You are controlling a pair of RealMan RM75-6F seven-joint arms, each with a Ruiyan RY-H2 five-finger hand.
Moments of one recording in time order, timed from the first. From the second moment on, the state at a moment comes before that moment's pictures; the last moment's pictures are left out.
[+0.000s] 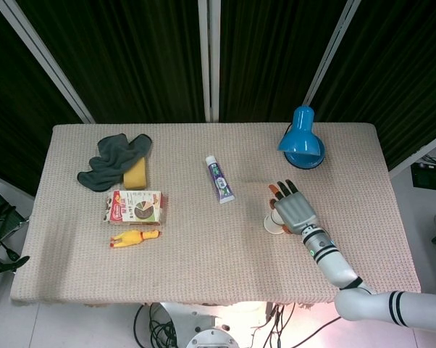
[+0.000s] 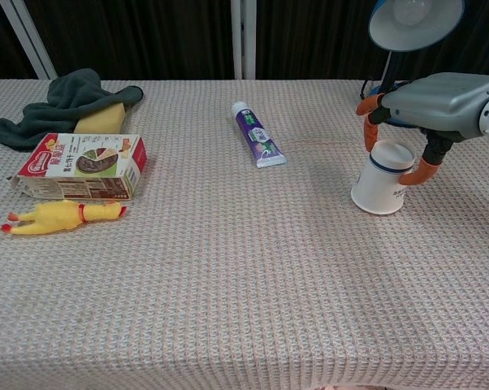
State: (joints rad) left arm -0.11 -1.15 -0.01 -1.26 1.50 1.44 -0.31; right arm 0.78 -1.35 0.08 -1.72 -0.87 0.97 -0.76
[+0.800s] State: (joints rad) left arm -0.13 -1.16 -0.01 -1.24 1.50 1.40 -0.33; right arm 0.56 -1.43 0.09 -1.54 -1.29 1.00 0.48
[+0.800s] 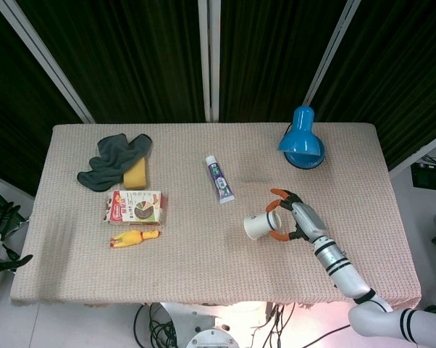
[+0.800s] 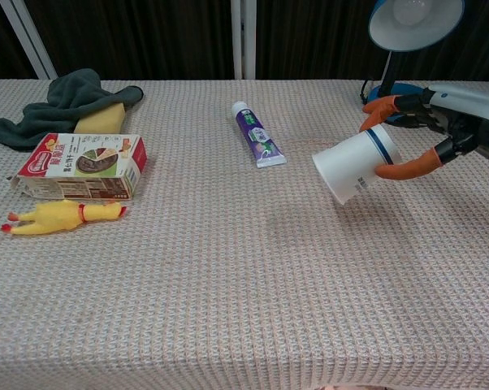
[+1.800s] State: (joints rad) left arm -0.13 -1.17 -0.01 -1.23 1.50 1.38 -0.33; right arm 0.48 -1.39 0.01 -1.43 -1.49 1.04 0.42
